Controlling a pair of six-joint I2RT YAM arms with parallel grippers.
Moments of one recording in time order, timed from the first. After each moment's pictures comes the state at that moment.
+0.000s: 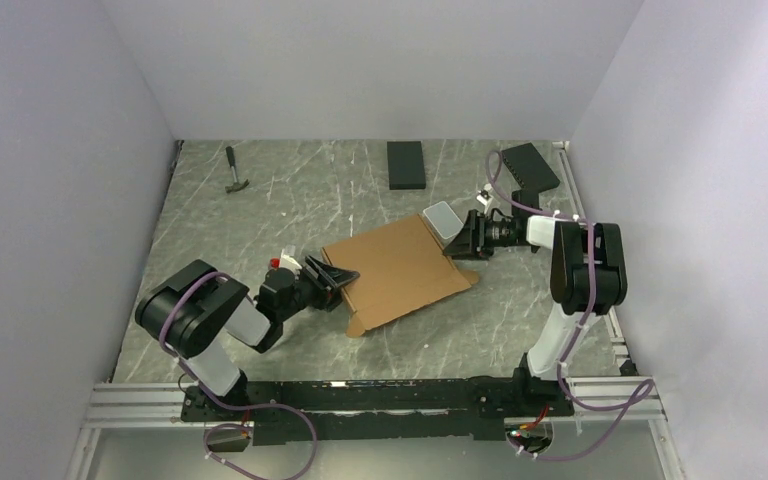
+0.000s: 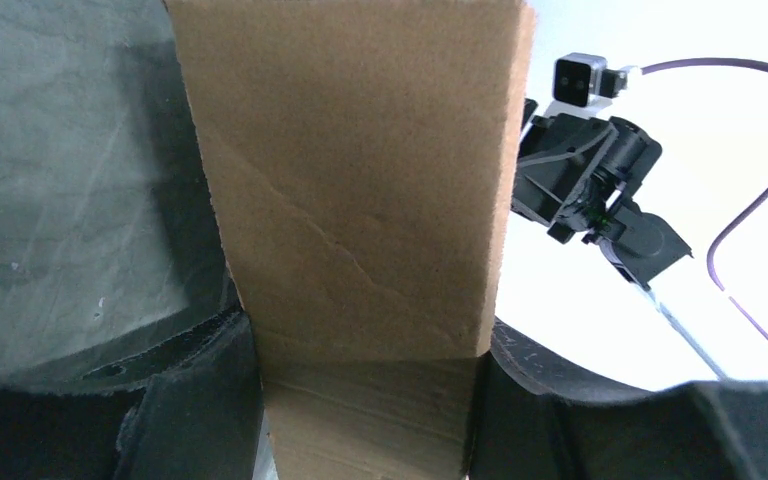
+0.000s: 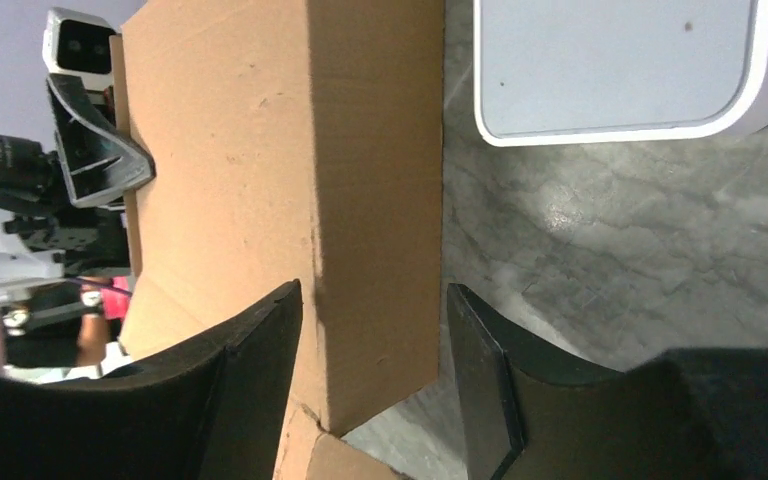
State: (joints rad) left arm -0.53 1.65 0.19 1.16 0.23 -1.42; right arm -0.05 1.87 0.98 -0.25 -1.05 0.09
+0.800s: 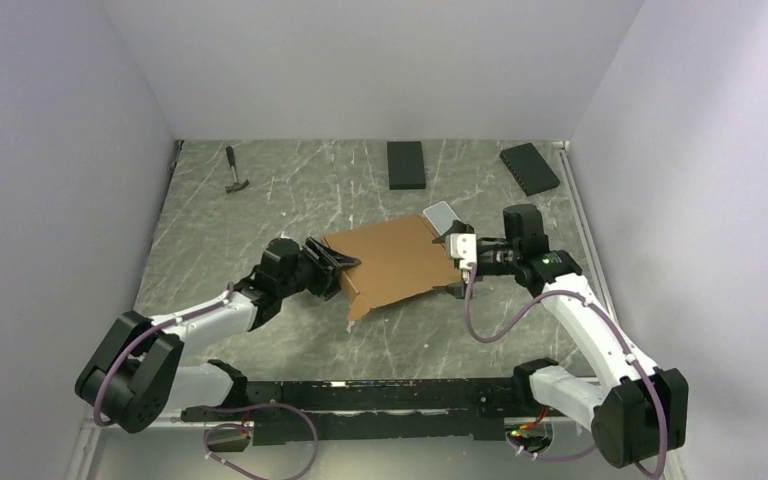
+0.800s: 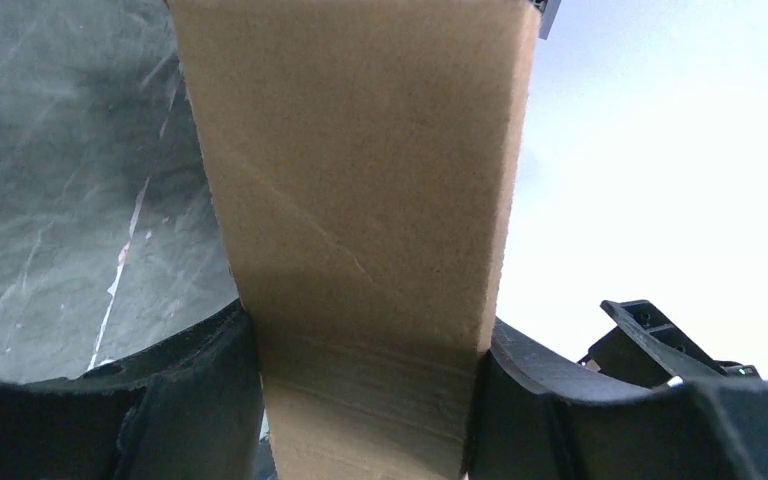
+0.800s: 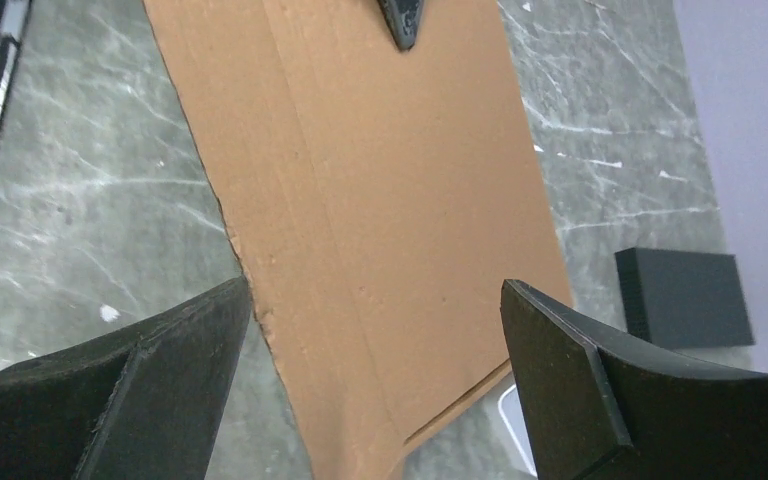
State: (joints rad) left arm -0.53 1.26 0.44 0.31 0.23 -1.46; right arm 0.24 1.03 0.77 -0.48 -1.02 -1.05
